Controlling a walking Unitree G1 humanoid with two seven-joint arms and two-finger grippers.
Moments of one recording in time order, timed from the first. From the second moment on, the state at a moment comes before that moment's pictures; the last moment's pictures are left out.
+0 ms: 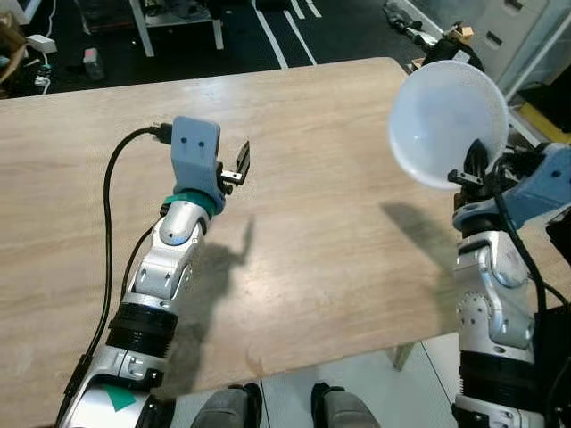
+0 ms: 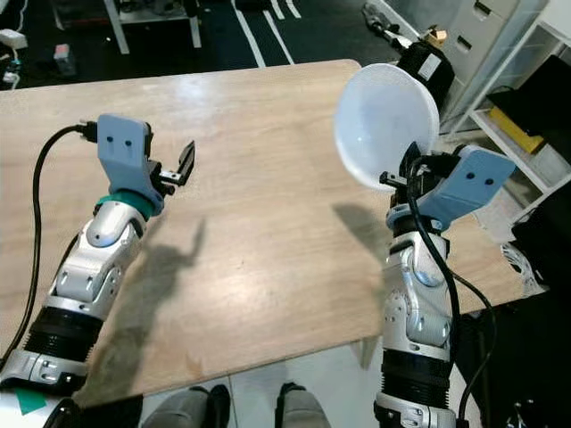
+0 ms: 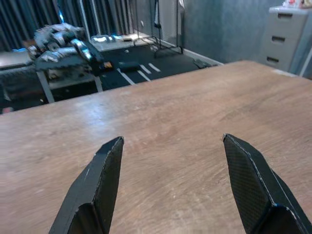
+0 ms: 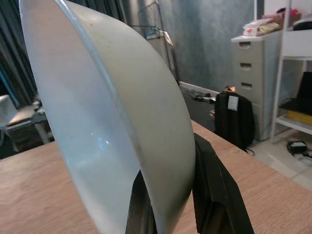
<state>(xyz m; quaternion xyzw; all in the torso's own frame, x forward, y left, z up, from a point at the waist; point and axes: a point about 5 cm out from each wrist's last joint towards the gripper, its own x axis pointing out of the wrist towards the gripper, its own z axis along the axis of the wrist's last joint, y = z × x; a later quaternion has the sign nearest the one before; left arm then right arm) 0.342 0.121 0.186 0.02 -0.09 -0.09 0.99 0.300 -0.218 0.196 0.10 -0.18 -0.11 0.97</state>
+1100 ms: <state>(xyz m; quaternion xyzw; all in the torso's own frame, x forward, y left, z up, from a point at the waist) 0.340 0.114 0.187 0.02 -0.08 -0.09 0.99 0.304 -0.215 0.195 0.10 -0.18 -0.10 0.97</state>
